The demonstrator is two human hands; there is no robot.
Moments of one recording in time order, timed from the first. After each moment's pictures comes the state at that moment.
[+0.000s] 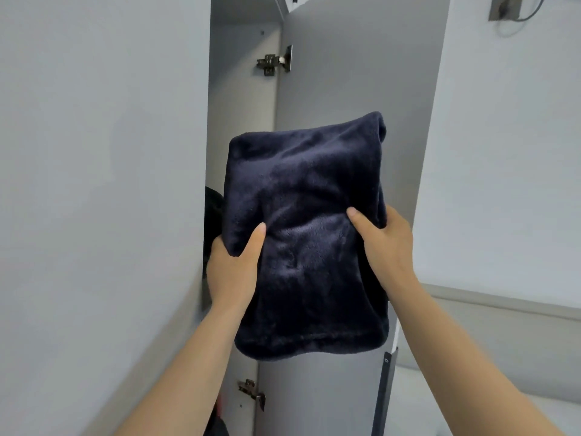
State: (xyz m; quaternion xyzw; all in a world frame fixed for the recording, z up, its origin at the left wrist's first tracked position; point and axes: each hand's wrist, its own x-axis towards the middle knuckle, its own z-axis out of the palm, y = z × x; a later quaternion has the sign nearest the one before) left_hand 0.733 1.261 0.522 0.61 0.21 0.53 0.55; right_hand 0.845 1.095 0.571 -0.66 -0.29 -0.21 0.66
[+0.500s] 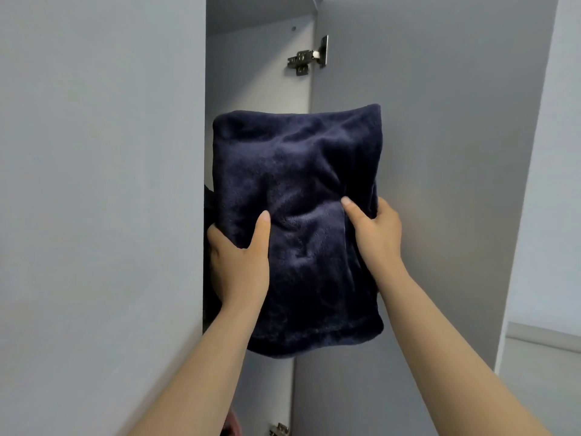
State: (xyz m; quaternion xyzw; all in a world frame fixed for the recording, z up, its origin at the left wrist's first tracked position) left_hand 0.783 1.313 0.555 0.58 0.27 0.62 0.46; right_hand 0.928 1.215 0.590 -0.59 -0.35 -0.15 0.71
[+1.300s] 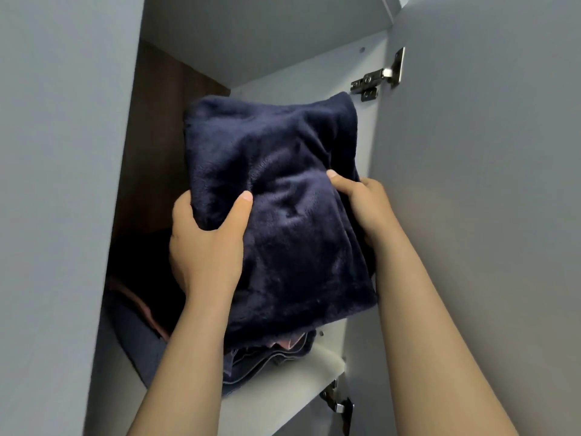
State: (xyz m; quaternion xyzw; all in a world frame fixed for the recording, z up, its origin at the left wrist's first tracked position) left_hand 0.816 1.404 0.626 0.47 0.30 0.77 0.32; right_hand 1.001 1.364 0.706 -0.50 -0.54 0.10 0.67
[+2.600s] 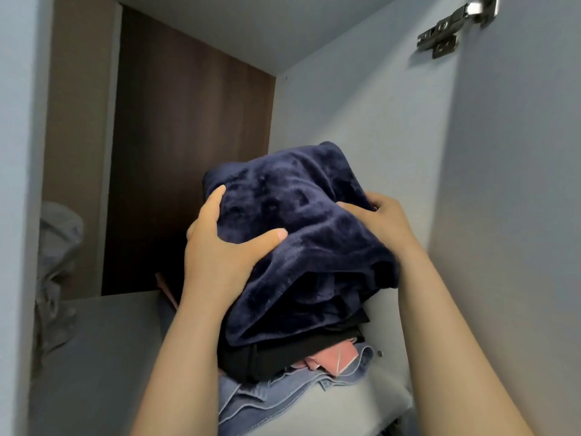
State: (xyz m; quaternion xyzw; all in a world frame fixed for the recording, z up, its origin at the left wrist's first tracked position) left_hand 0.795 1.446 0.609 0.60 0.35 0.68 0.24; right_hand 1.021 1.455 0.668 -0.48 -0.60 0.14 0.62
